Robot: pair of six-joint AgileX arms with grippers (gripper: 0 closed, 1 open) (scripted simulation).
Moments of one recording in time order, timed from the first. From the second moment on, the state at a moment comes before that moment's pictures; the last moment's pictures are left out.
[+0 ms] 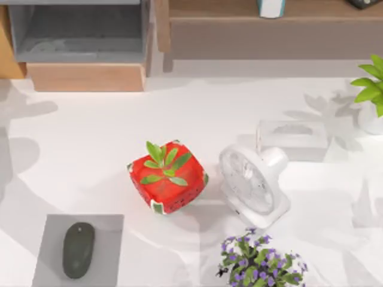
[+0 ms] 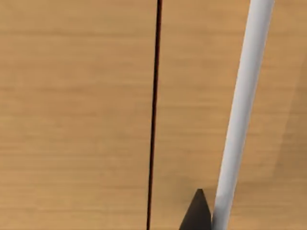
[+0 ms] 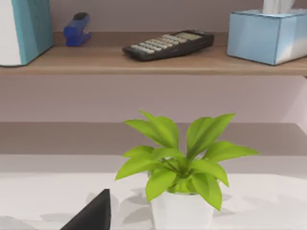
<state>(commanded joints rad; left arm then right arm) 0.36 2.35 1.22 1.09 0.29 1.57 0.00 0.00 0.00 0.00 0.00 0.00</state>
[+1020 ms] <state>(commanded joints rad) 0.40 2.28 1.02 1.18 0.33 1.57 0.00 0.00 0.00 0.00 0.00 0.00</state>
